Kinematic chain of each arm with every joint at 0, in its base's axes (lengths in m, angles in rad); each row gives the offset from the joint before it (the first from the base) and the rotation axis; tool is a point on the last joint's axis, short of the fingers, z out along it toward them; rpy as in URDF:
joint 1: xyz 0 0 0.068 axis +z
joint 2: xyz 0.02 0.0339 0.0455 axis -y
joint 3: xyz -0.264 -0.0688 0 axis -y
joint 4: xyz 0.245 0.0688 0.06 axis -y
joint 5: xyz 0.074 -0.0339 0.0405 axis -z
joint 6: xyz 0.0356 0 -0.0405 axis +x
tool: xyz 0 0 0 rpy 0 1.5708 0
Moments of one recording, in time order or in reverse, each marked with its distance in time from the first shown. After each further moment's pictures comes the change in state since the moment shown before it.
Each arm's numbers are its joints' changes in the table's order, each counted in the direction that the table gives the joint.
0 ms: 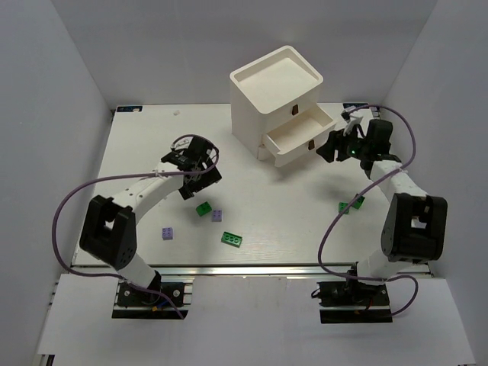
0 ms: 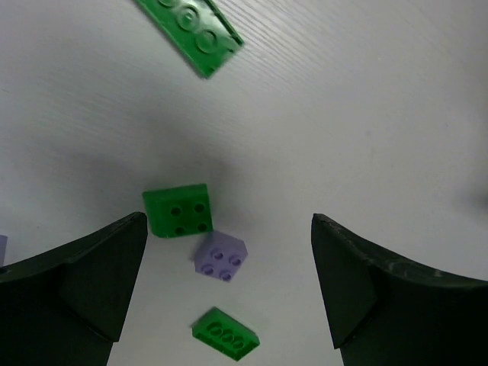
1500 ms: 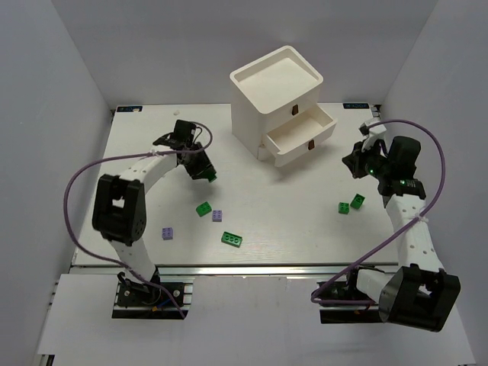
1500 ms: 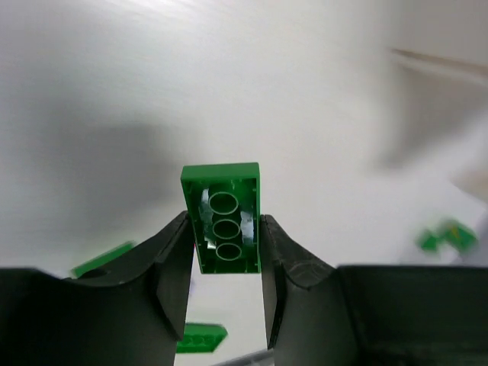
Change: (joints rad) left arm 0.220 -0.274 0.182 0.069 0.399 0.151; right arm -0.089 0.519 -0.156 -0.291 0.085 -0.140
